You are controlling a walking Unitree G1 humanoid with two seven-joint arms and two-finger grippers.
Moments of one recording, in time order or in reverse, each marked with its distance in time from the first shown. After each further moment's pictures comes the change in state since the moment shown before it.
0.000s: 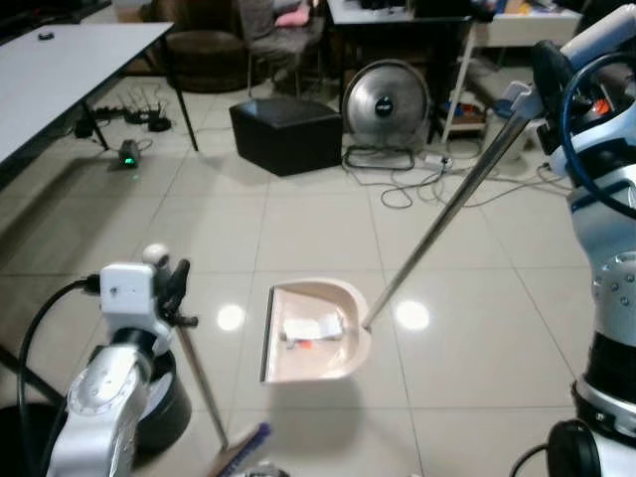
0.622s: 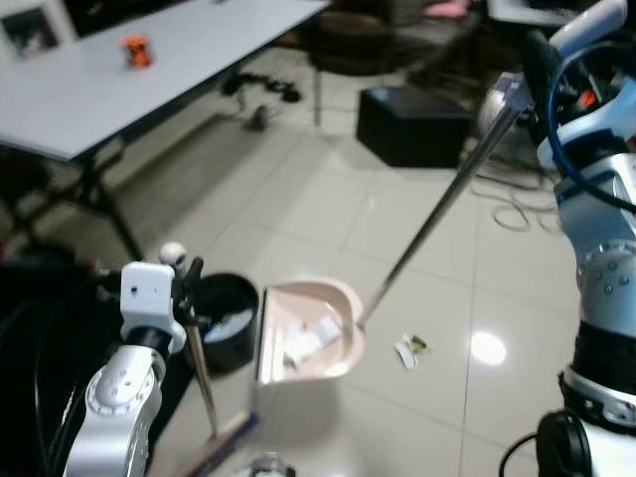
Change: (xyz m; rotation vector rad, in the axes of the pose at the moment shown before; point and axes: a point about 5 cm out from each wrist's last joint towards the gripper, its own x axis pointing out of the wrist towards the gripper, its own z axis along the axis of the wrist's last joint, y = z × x) left arm -0.007 -0.009 -0.005 0.064 0.012 0.022; right arm 0.012 0.014 -0.007 0.036 -0.005 0.033
